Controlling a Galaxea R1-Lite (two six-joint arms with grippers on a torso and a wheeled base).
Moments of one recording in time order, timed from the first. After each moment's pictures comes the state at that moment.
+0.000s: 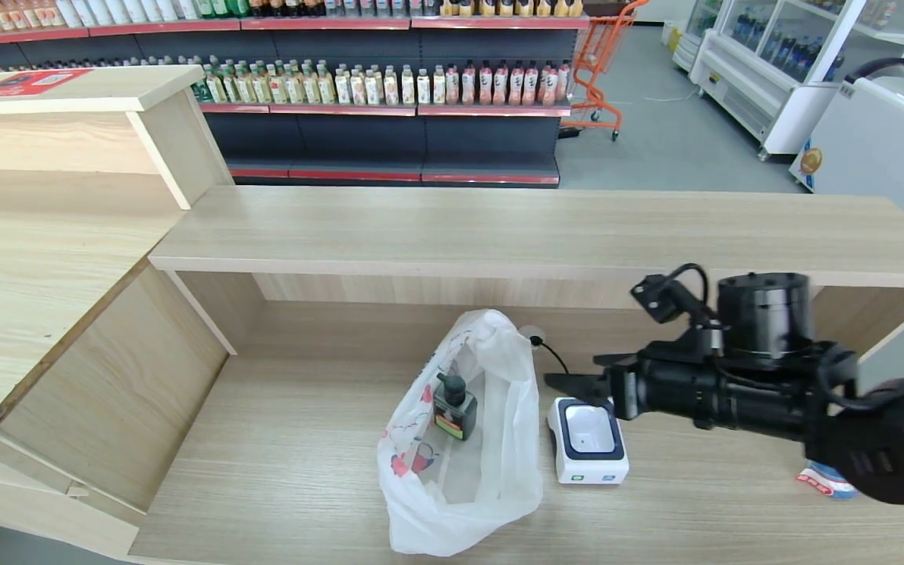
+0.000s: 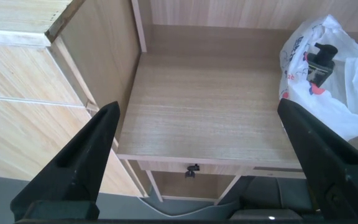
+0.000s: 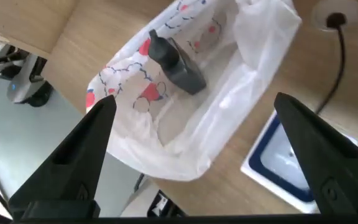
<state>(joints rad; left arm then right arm) 0.00 0.00 0.00 0.00 0.00 0.00 0.41 1.74 -0.69 -0.67 0.31 0.10</state>
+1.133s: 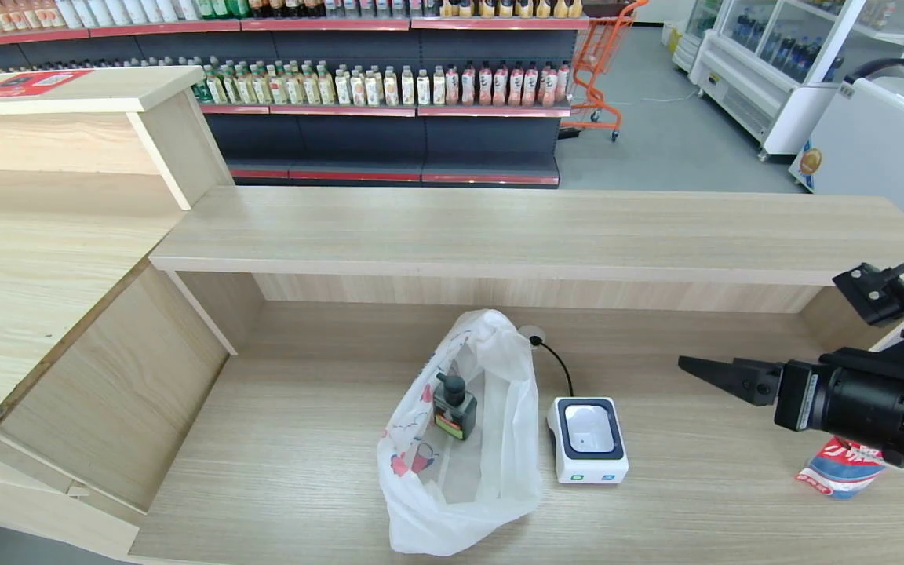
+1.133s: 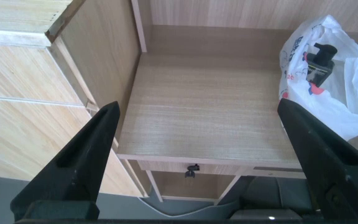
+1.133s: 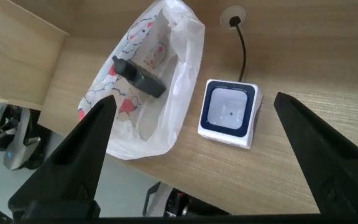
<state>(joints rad) 0.00 0.00 0.00 0.00 0.00 0.00 0.18 1.36 -0.47 -0.59 0.32 0.21</state>
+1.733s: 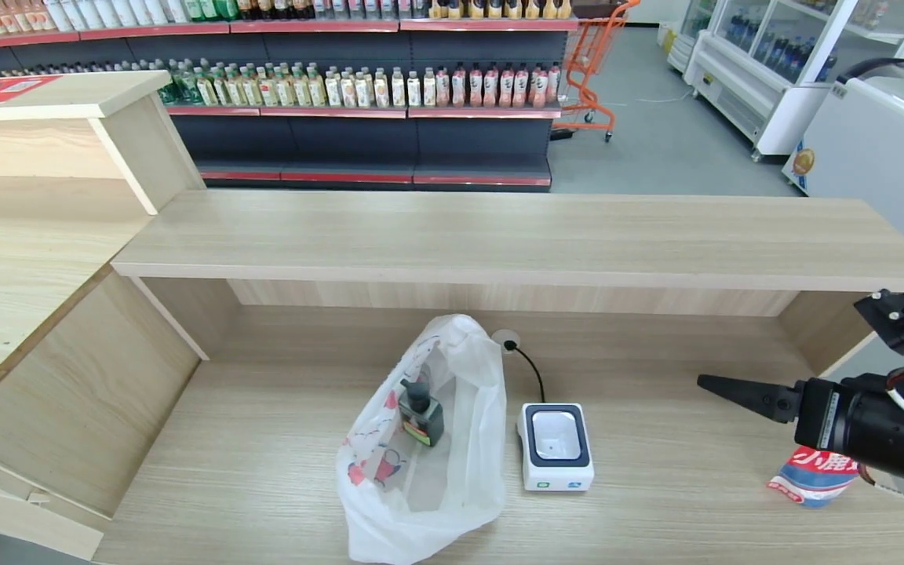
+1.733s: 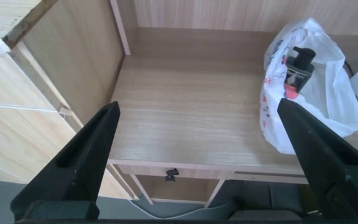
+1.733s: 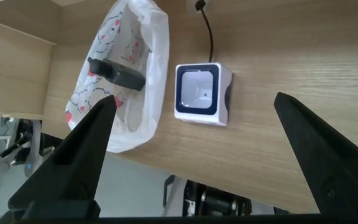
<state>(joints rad) 0.00 0.00 0.00 0.00 0.00 0.00 0.14 1.31 -0.42 -0.51 0.31 0.32</state>
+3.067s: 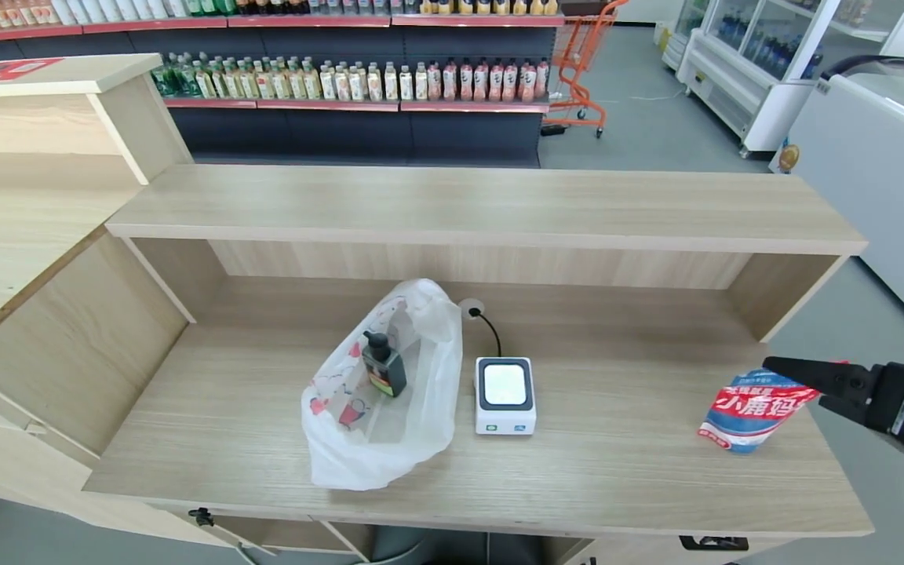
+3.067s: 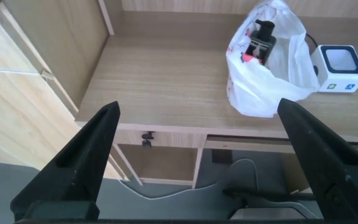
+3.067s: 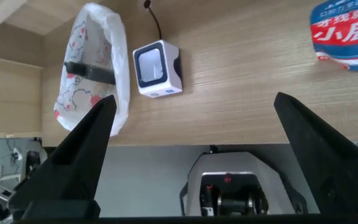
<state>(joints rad) 0.00 0.00 0.00 0.00 0.00 0.01 -0.02 1.18 -0.46 -0.37 0.31 0.45</state>
